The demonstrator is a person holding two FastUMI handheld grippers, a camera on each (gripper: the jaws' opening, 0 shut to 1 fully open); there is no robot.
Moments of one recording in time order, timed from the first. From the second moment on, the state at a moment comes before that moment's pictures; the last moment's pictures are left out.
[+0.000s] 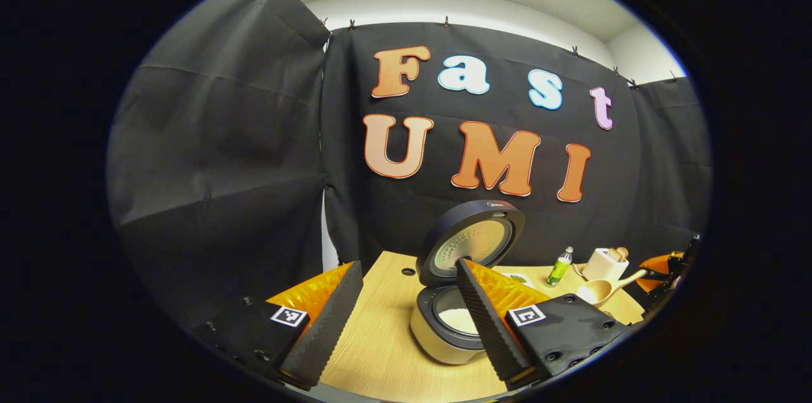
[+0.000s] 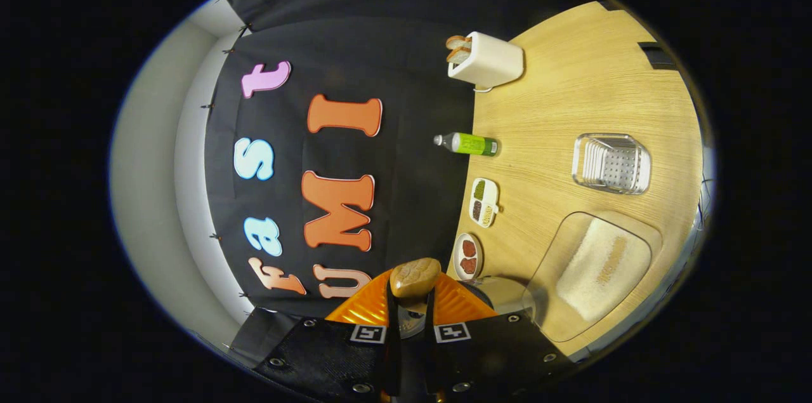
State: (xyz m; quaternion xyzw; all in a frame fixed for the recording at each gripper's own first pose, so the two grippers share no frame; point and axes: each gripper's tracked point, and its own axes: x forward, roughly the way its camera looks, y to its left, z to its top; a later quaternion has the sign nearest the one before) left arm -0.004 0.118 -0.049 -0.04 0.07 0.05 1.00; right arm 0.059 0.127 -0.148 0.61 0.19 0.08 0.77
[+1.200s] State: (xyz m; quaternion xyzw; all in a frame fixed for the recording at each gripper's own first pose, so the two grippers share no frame) left arm -0.030 0.194 -0.052 -0.02 0.07 0.12 0.99; right arm 0.123 0.290 -0.113 0.40 0.19 0.17 0.88
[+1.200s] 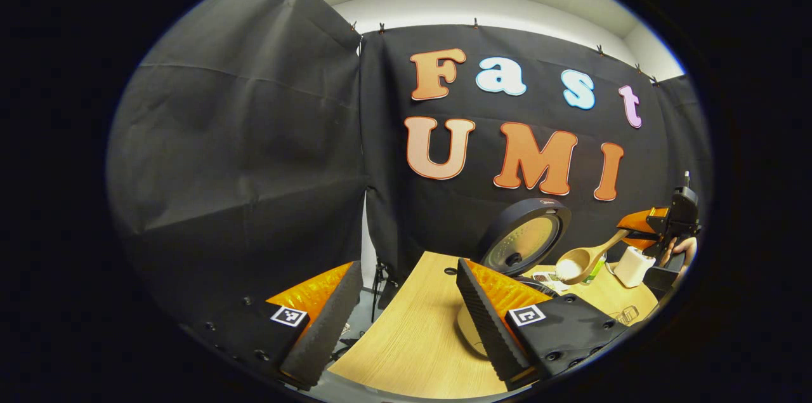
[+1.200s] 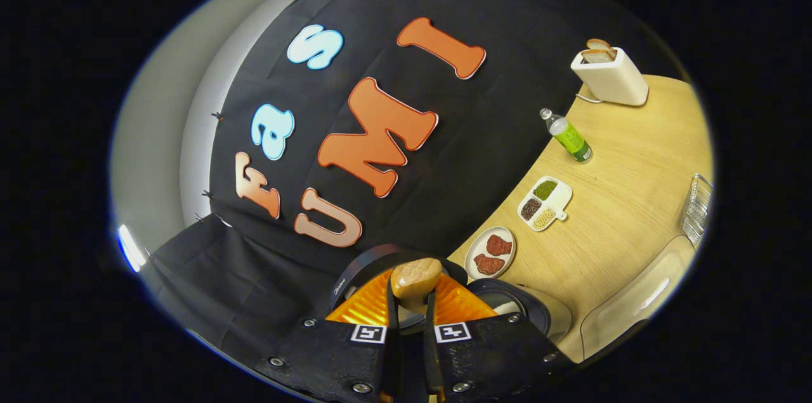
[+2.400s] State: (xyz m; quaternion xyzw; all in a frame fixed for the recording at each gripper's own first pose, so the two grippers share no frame) left arm -0.027 0.205 -0.058 -0.02 0.08 0.13 0.99; right arm 0.119 0.328 -0.106 0.16 0.11 0.21 0.96
